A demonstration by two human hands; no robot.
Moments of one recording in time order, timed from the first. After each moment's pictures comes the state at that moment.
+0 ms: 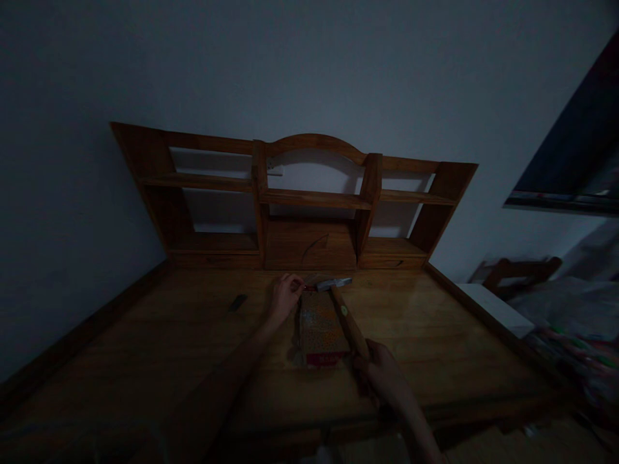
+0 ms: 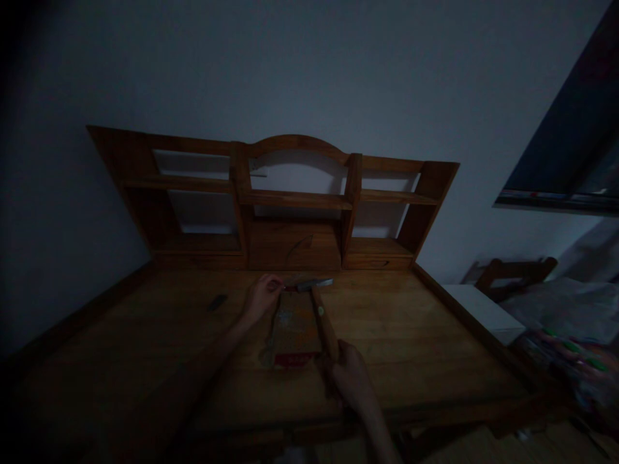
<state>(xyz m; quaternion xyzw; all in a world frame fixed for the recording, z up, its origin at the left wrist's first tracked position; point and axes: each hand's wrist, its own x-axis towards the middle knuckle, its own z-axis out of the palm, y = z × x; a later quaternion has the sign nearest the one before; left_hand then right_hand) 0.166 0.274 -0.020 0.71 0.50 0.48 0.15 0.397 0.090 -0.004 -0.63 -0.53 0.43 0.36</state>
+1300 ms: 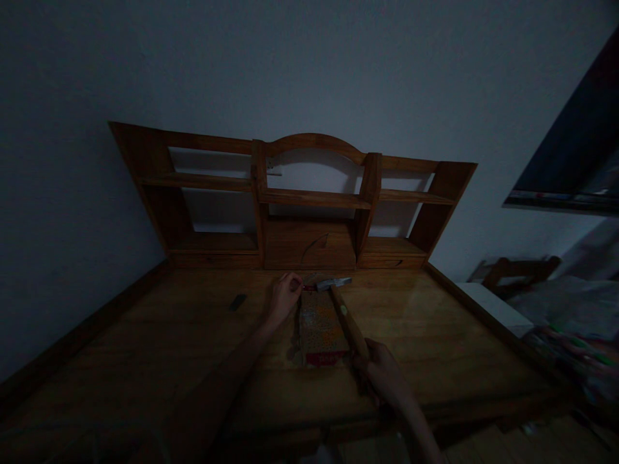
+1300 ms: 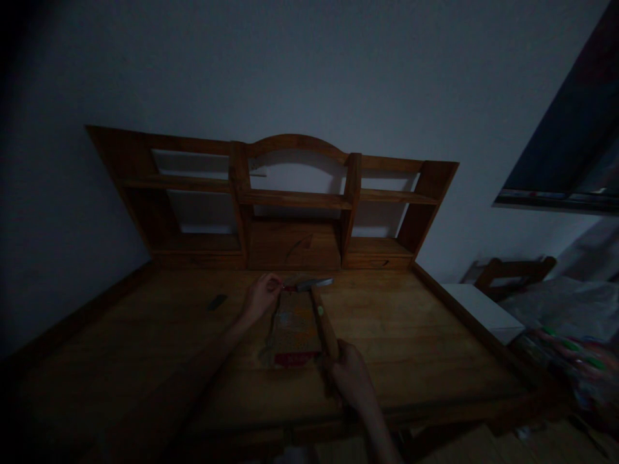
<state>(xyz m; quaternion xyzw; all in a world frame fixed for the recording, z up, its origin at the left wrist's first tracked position) 0.165 0.276 -0.022 0.70 0.49 0.49 0.16 0.398 0.089 -0.006 -0.62 -0.54 0.43 0.36</state>
